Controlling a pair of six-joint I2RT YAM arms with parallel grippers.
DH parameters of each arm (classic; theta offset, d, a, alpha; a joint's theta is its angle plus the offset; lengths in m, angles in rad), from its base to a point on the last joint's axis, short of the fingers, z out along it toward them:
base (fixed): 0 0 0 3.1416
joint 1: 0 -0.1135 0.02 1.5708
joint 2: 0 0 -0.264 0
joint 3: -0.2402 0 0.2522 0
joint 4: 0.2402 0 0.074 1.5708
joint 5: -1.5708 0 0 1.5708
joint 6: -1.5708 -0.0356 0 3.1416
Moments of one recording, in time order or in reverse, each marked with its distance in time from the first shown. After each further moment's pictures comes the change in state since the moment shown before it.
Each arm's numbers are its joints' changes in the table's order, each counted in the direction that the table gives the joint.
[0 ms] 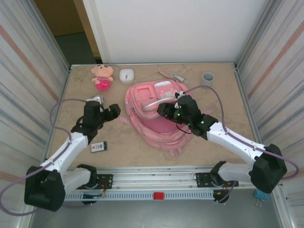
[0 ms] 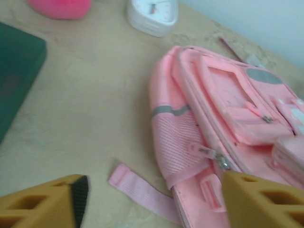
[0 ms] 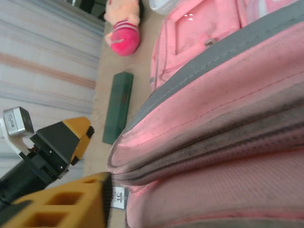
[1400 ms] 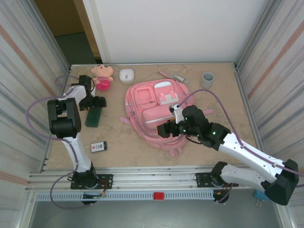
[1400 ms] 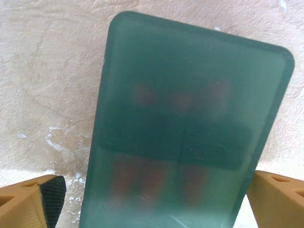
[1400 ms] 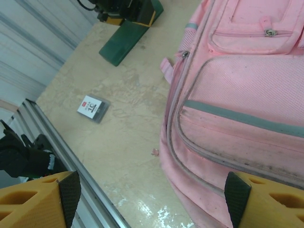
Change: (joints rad) left arm -0.313 0.924 -0.800 0.573 0.067 -0.505; right arm -0.106 -0.221 0.027 0.257 0.097 0.517
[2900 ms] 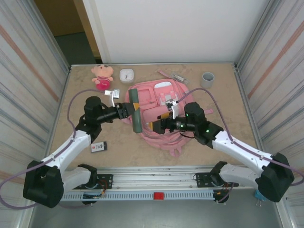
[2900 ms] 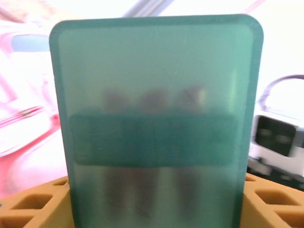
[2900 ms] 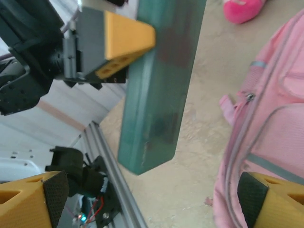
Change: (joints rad) left arm 0.438 -0.919 0.800 -1.055 -0.778 0.697; right arm 0.094 0.106 0.115 -0.462 0.343 -0.093
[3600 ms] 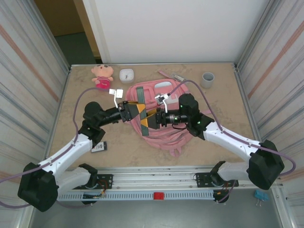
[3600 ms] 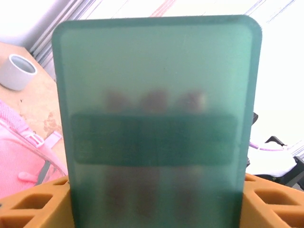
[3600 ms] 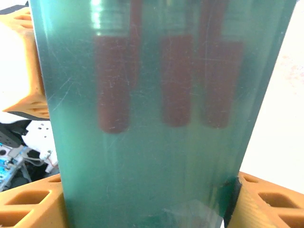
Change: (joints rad) left arm 0.134 -0.040 0.016 -0.285 0.001 0.184; right arm 0.011 0.164 -0.122 -0.196 0.282 -0.070
